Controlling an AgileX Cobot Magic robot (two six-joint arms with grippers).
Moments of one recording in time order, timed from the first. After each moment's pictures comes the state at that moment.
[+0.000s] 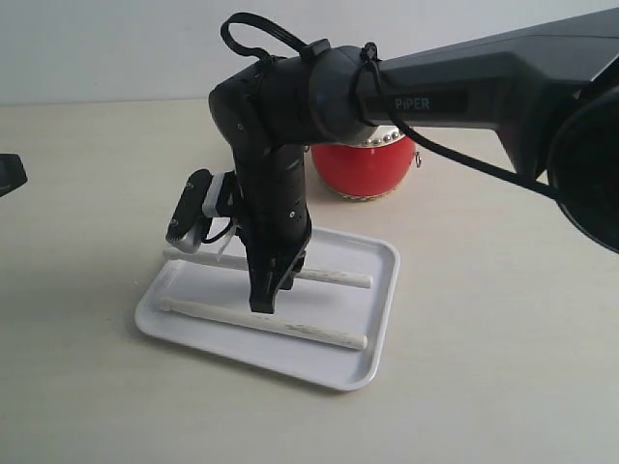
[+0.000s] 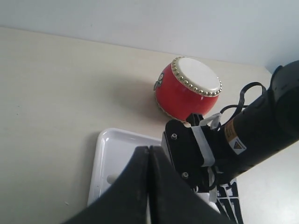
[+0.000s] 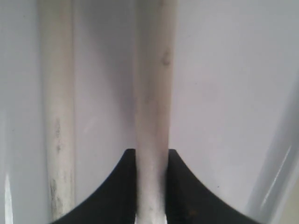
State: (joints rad) left arm -0.02 0.87 -0.38 -1.59 0.52 1.37; right arm 0.82 2.26 -1.70 -0.06 1.08 -0.57
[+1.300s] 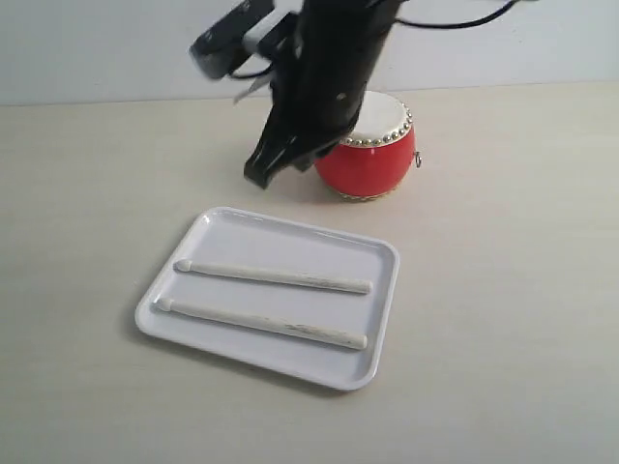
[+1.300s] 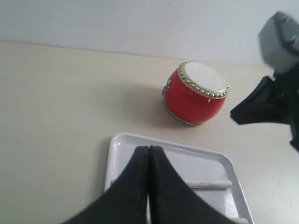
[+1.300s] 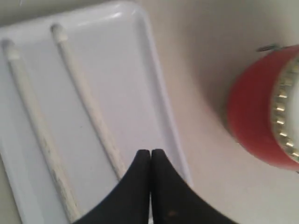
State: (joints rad) left arm -0.02 0.73 -0.38 -1.38 0.48 1.19; right arm 0.72 1.86 -1.55 -0.05 0.95 -0.21
